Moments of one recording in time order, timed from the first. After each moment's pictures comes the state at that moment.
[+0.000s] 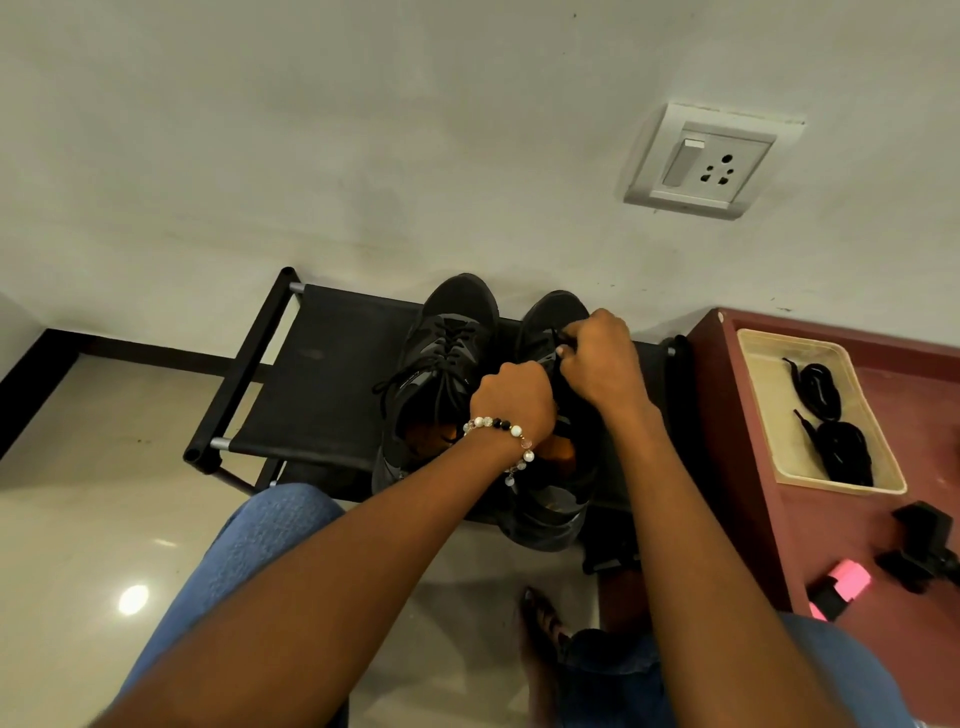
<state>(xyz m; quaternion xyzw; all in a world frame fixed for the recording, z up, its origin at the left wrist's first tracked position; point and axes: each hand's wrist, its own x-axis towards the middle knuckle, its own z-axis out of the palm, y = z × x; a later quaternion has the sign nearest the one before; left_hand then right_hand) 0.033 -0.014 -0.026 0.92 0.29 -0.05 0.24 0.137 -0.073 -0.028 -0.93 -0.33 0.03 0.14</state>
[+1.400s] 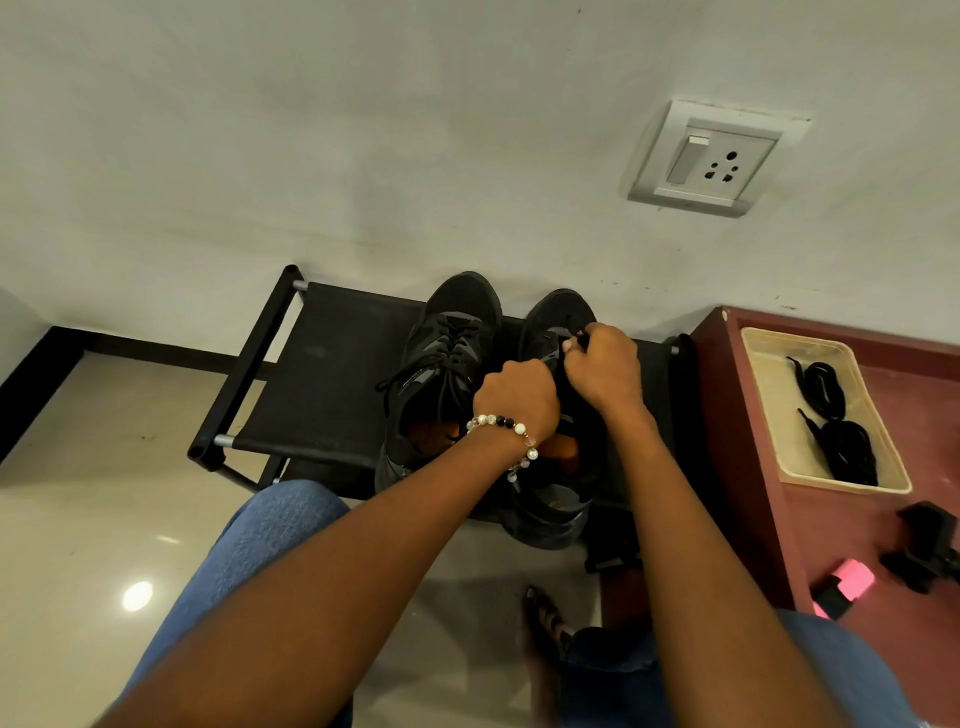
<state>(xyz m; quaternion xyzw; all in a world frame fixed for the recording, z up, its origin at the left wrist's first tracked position) 0.039 -0.016 -0.028 0.92 0.30 -0.06 0.24 0.136 -0.075 -0.039 -0.94 -0.21 0.08 0.25</state>
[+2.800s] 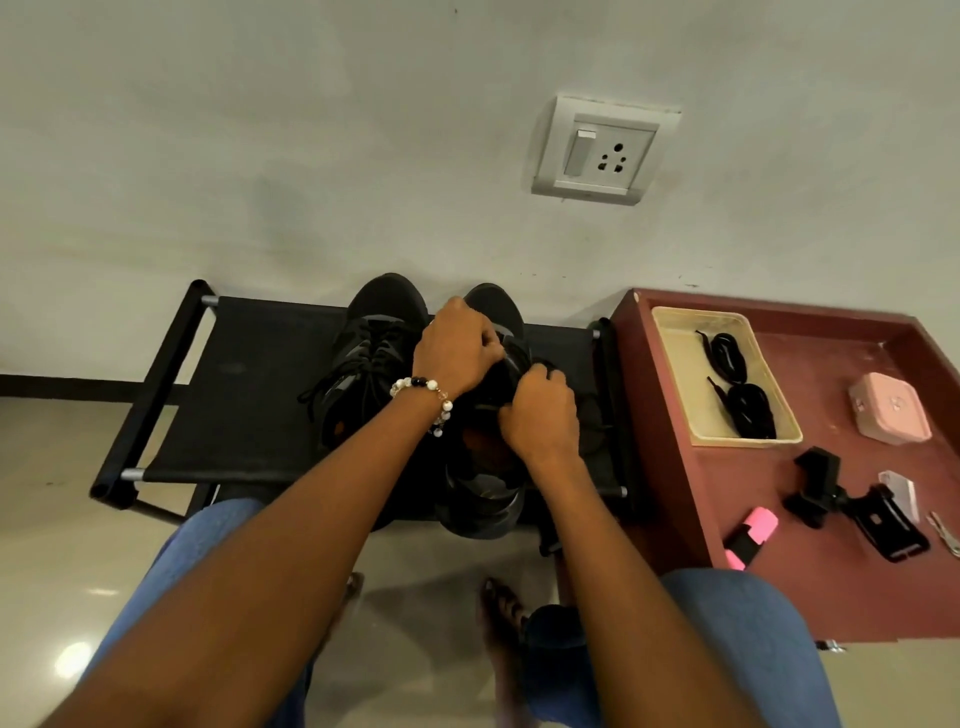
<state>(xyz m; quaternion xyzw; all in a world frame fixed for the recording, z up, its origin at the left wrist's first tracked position) 0.080 0.013 -0.036 0.92 0.20 0.09 0.31 0.073 -0.111 -0.027 -0.97 -0.14 0.13 0.18</state>
